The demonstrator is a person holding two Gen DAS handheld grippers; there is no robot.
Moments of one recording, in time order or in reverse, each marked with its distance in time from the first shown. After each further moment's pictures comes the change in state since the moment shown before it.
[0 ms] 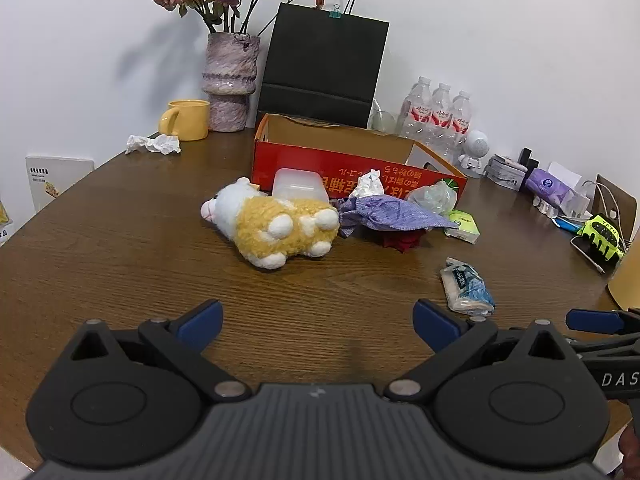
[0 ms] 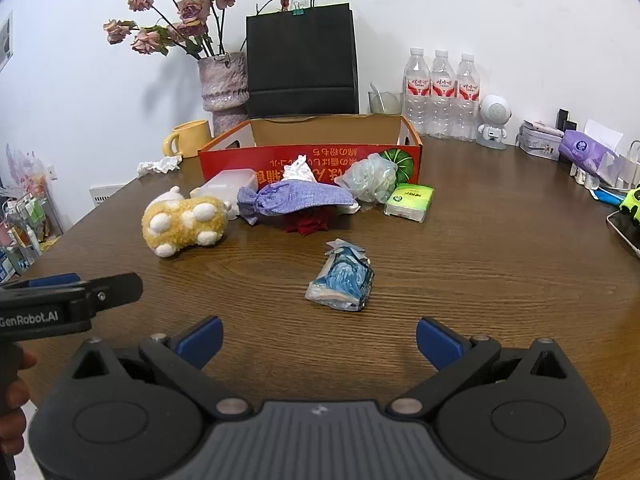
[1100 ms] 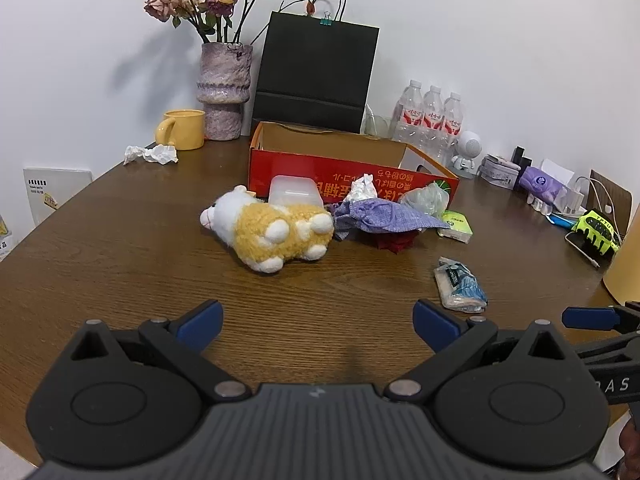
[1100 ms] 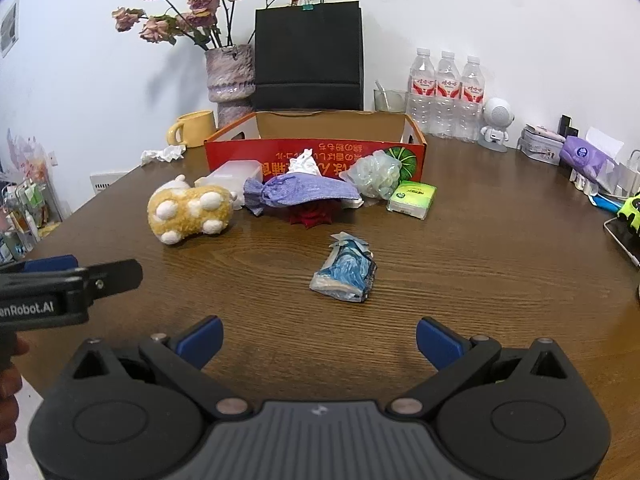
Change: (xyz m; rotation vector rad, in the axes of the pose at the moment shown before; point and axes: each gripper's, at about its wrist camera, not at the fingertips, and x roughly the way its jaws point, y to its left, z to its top) left arm -0.010 -0.003 -0.003 0.029 -0.018 -0.003; right arm -0.006 0.010 -0.002 -0.040 0.021 -0.011
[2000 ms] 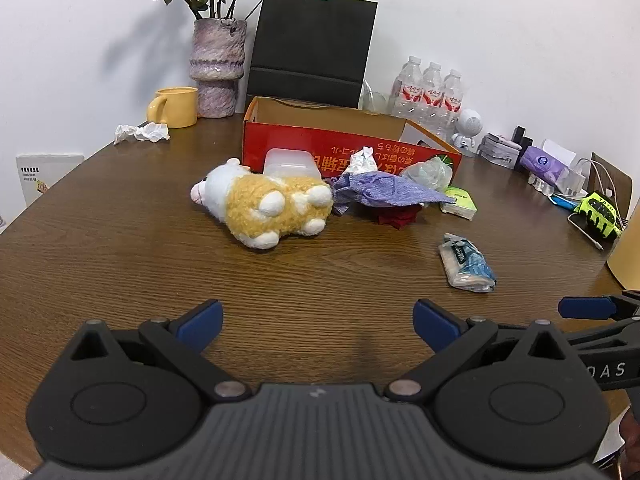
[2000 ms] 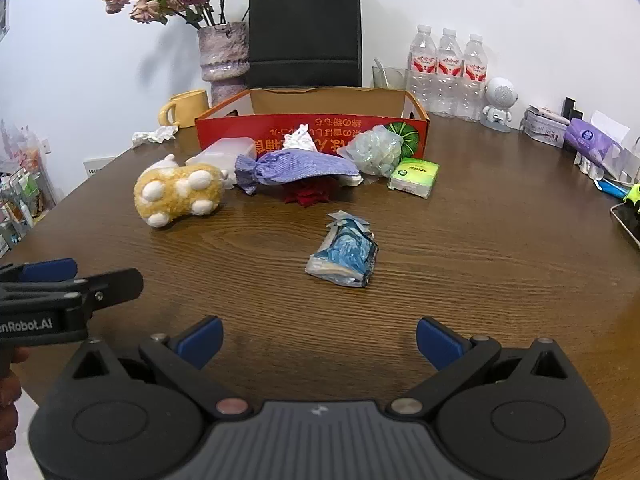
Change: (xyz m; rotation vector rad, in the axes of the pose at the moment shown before) left arm 0.020 0.001 -0.007 0.007 0.064 -0.011; right arm 0.022 -0.004 0.000 0.014 0.060 -0.006
